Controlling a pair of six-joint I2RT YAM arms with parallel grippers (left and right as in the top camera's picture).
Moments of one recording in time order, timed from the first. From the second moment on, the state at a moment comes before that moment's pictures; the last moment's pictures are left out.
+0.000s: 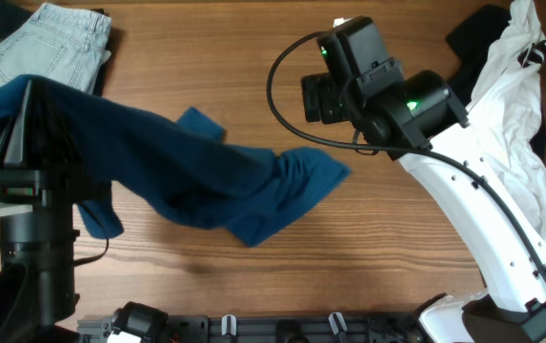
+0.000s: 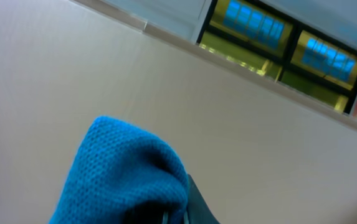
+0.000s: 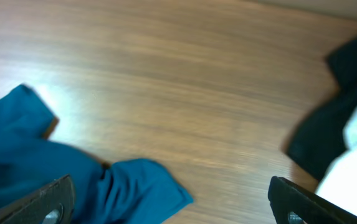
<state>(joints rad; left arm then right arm) -0.32 0.65 1.19 -0.15 -0.28 -0.28 0.56 1.60 1.76 -1.11 0.28 0.27</state>
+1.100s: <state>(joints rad) -0.33 0.94 1.19 -0.26 -0.51 -0.28 0.58 1.62 1.37 -1.29 -0.50 0.21</state>
